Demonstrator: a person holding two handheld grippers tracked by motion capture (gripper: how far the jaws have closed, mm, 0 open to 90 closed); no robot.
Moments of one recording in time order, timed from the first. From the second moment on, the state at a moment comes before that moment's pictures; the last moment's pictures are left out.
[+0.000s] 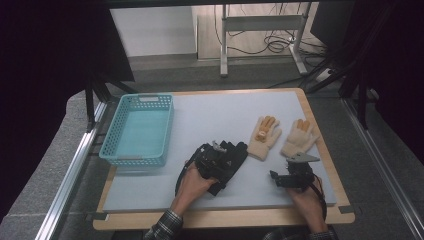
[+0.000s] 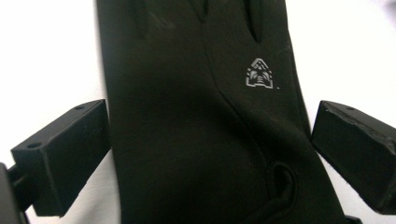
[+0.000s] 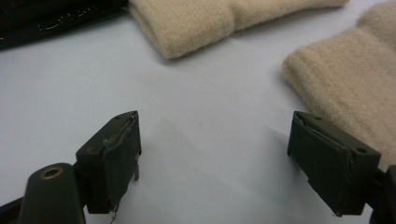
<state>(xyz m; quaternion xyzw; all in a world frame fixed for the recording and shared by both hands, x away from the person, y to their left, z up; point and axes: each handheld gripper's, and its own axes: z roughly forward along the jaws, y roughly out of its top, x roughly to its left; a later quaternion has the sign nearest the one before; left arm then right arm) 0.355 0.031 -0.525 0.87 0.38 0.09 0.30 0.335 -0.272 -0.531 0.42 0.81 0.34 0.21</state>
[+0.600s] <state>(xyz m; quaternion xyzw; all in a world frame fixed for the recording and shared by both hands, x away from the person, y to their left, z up) 0.354 0.046 -0.522 0.86 0.39 0.13 0.29 0.335 -0.271 -0.531 0.42 0.81 0.34 0.21</state>
